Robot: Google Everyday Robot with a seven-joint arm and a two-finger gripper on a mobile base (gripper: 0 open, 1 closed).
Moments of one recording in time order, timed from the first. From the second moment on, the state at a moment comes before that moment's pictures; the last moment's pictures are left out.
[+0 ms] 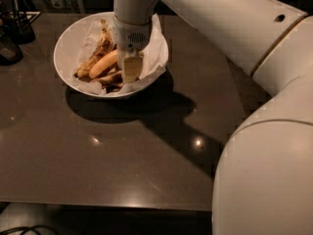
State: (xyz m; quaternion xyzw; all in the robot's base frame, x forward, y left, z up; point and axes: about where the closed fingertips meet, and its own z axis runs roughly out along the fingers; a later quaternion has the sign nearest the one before) arm 0.594 0.061 0.895 -0.80 0.59 0.04 0.10
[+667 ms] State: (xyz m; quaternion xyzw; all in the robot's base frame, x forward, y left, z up) arm 0.596 0.057 0.896 -0.79 0.60 0.04 0.10
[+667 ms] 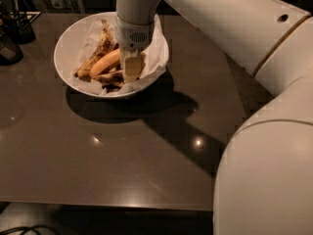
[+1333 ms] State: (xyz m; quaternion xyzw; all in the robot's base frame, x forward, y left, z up) arm 0.592 0.058 0.916 -0.78 0.61 0.03 0.13
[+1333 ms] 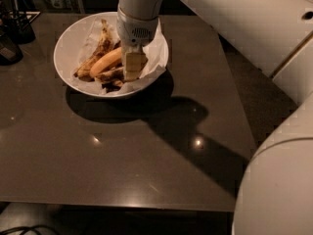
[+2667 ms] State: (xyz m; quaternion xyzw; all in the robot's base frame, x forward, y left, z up) arm 0.567 0.071 0.966 -0.78 0.59 0.01 0.20
